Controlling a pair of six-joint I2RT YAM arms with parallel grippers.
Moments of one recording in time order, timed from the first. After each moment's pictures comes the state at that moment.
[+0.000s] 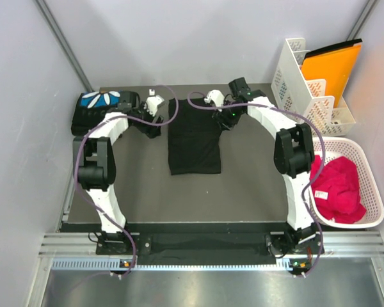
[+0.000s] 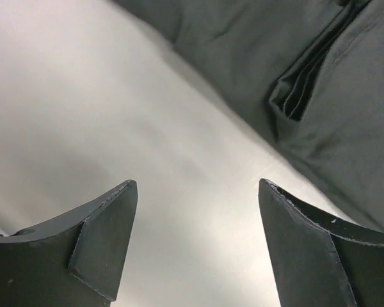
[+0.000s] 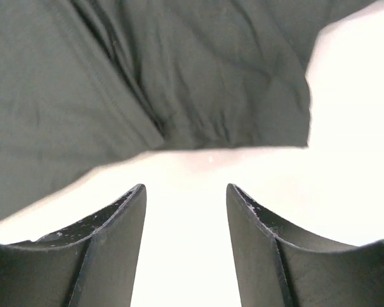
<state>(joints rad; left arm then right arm) -0.06 1.96 1.47 -0.45 0.49 0.58 0.38 2.23 1.96 -0.76 -0.35 -0.71</state>
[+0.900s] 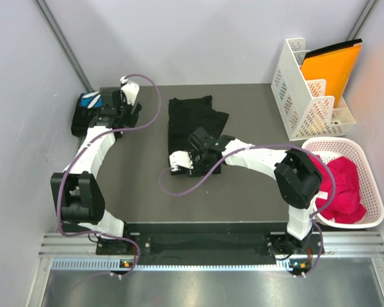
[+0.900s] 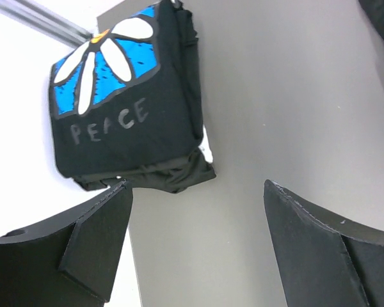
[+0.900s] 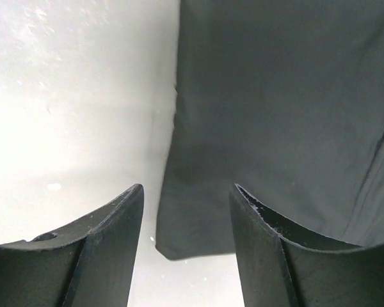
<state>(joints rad) -0.04 1.54 1.27 -0.27 -0.11 0.43 0.87 1.87 1.38 -0.58 -0.18 -0.89</state>
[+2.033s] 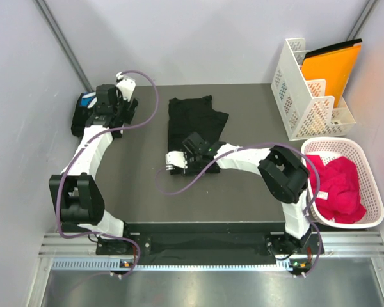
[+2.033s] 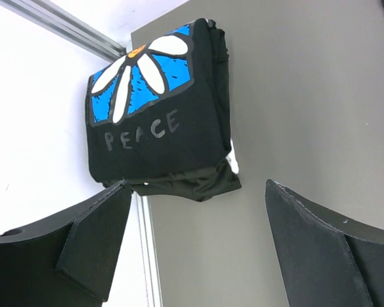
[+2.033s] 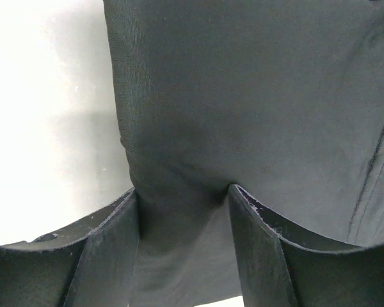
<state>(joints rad) -0.02 1.53 1.30 -0.24 -0.14 0.47 0.89 1.99 1.35 -0.35 -0.07 -0.84</state>
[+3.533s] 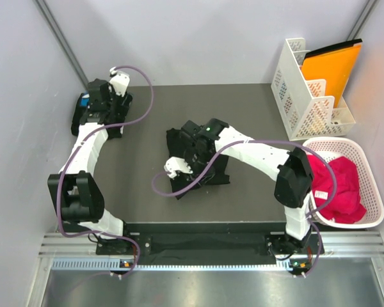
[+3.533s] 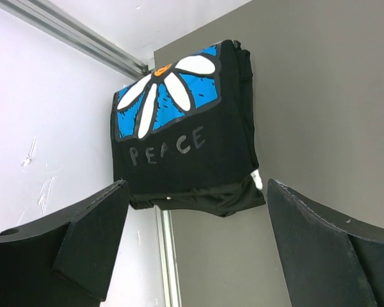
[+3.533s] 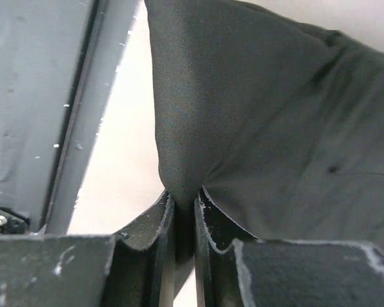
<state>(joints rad) 0.04 1.55 1.35 -0.21 -0.09 0.52 0.94 1.94 1.78 -1.29 -0.44 -1.03</state>
